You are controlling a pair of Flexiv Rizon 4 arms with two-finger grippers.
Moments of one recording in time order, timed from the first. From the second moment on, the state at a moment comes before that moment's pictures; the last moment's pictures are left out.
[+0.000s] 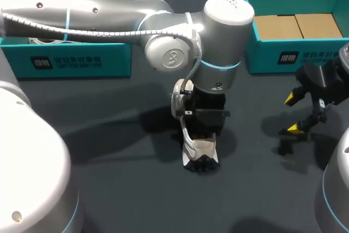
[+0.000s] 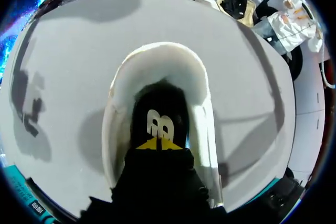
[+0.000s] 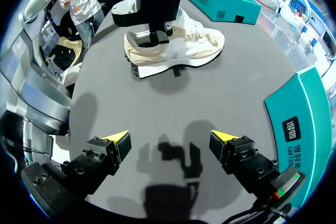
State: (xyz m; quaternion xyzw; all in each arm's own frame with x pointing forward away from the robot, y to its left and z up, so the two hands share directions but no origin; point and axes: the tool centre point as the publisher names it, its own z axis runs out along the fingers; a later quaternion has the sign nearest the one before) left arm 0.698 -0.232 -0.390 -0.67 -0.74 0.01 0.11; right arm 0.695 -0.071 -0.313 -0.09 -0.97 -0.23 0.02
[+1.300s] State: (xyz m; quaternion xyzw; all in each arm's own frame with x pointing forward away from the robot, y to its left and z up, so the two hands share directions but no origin) left arm 0.671 -0.234 -0.376 -0.63 -0.77 0.07 0.11; right arm 0.695 -0.071 -0.313 -0.09 -0.97 -0.23 0.02
